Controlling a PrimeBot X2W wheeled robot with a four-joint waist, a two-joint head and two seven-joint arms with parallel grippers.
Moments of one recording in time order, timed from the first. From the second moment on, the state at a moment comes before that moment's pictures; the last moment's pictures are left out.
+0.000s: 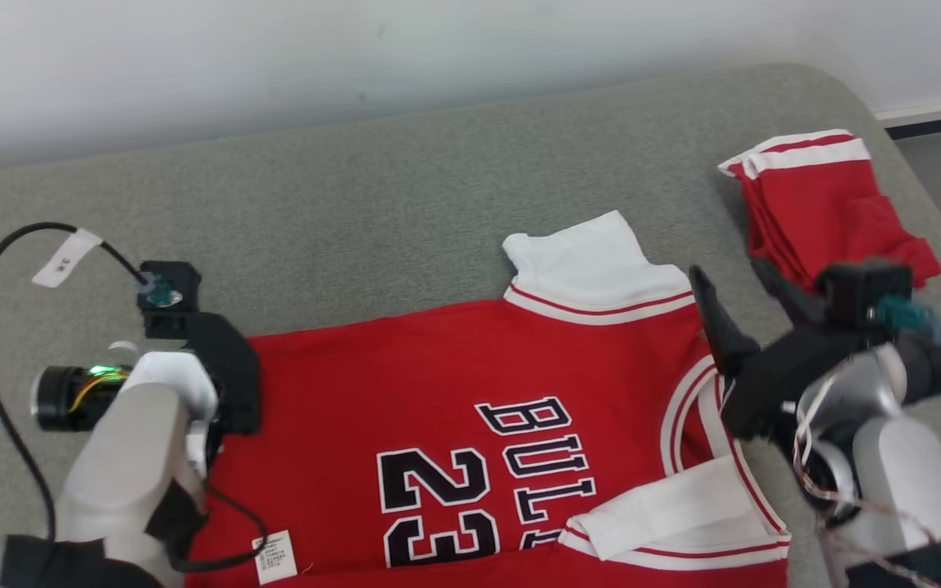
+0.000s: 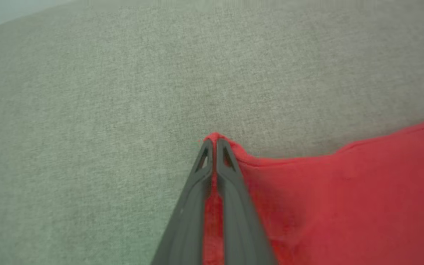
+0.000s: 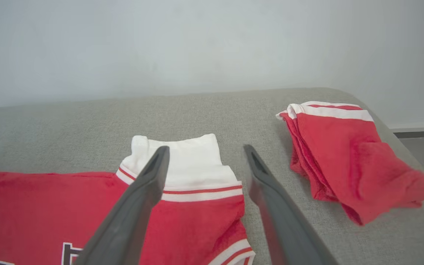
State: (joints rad) left arm -0.83 0.20 -0.29 1.03 -0.30 0.00 0.30; right arm -0.36 -0.14 0.06 0.10 0.24 0.13 0.33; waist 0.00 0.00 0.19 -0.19
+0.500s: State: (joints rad) left arm -0.84 0.07 -0.34 0.94 -0.31 0.05 0.15; right arm -0.79 -0.28 0.05 0.56 0.19 0.13 0.56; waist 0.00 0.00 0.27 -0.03
